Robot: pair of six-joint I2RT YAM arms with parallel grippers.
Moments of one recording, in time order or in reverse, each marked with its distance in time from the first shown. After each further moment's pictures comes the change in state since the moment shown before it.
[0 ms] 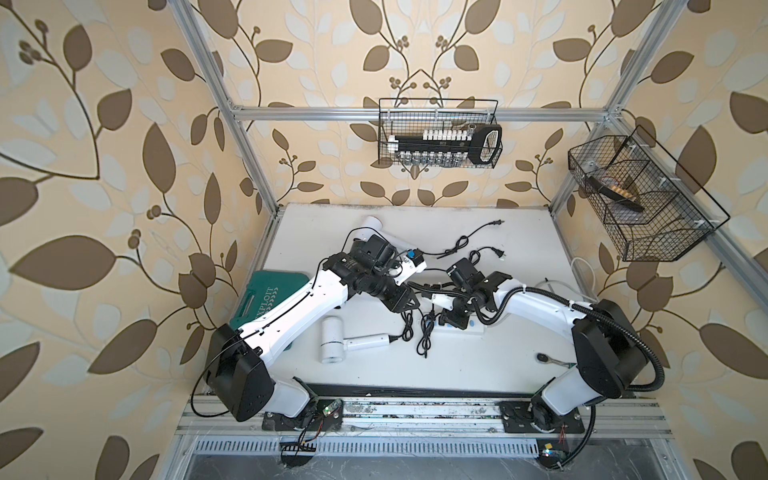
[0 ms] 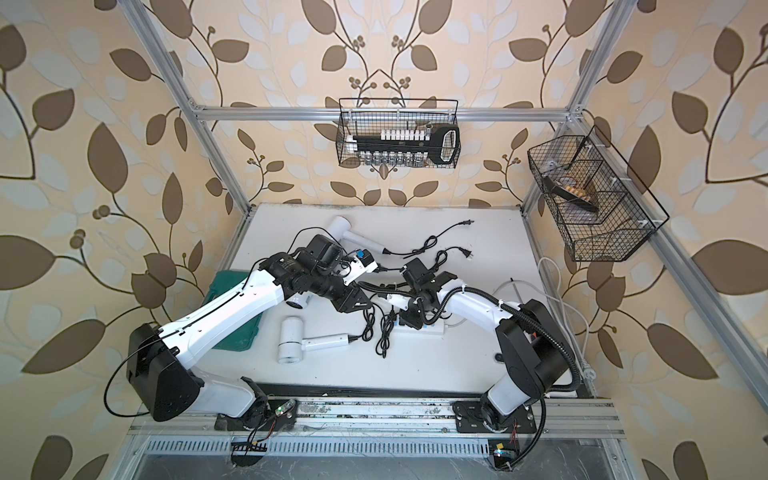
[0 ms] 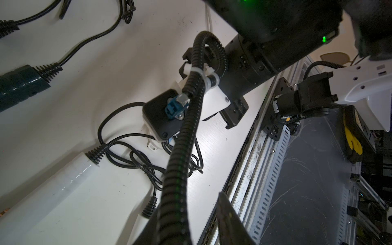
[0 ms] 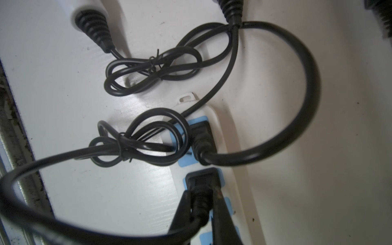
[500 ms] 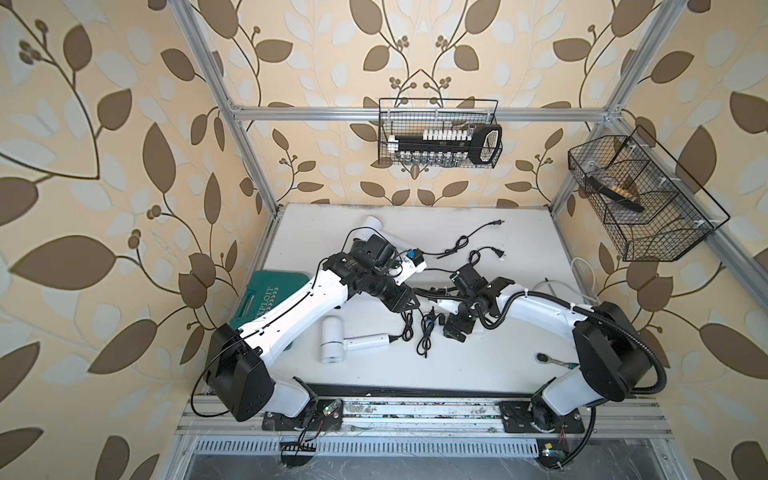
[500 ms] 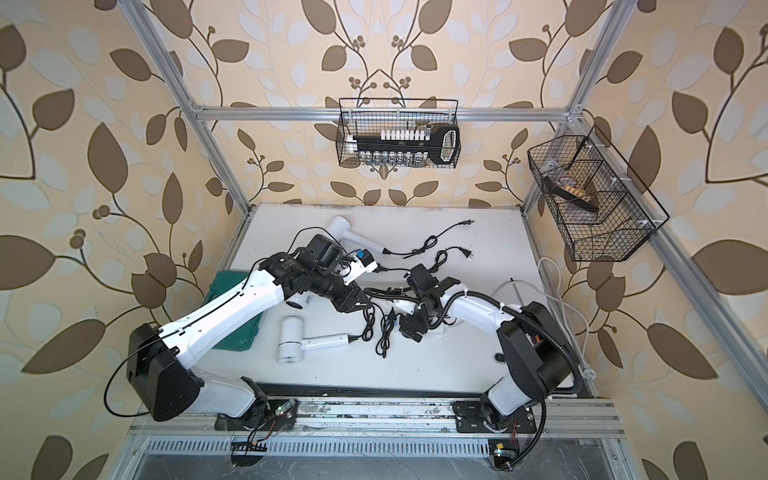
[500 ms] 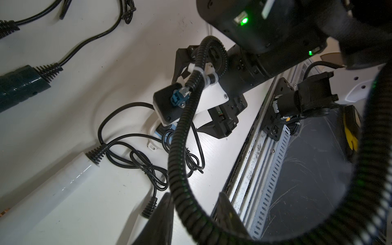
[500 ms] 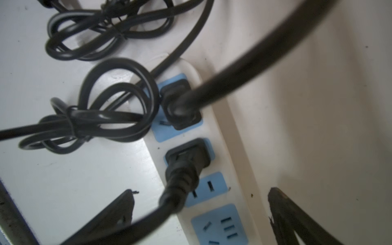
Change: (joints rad) left arm 0.000 0.000 0.000 0.000 0.000 0.000; right arm -0.013 -0.056 -0.079 0.014 0.097 0.058
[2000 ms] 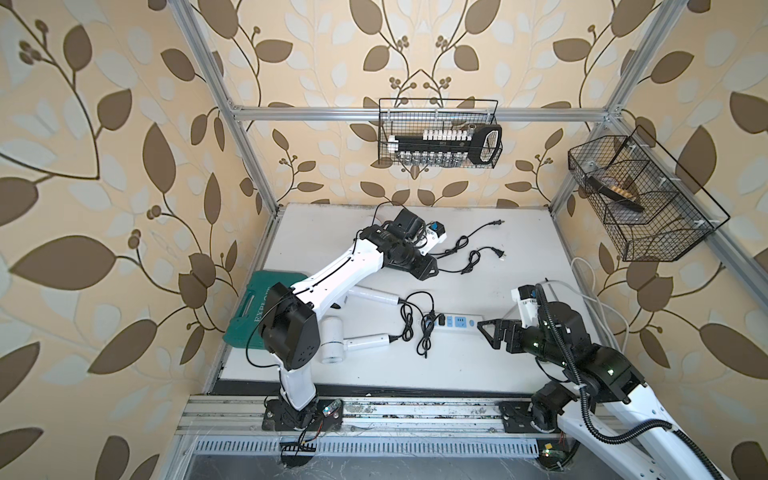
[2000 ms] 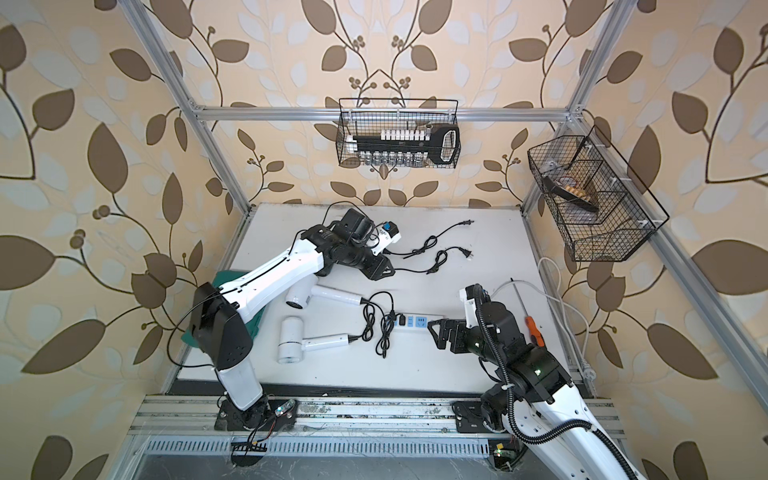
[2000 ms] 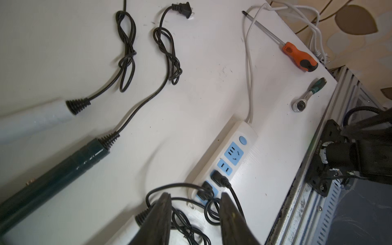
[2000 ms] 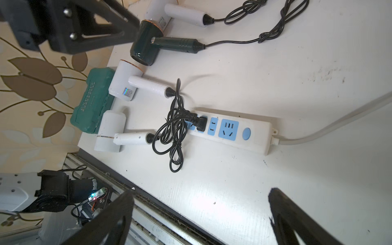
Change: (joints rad) left arm -0.019 0.433 0.467 0.024 -0.168 0.006; right arm -0.055 -1.011 -0.232 -0.212 0.003 1.042
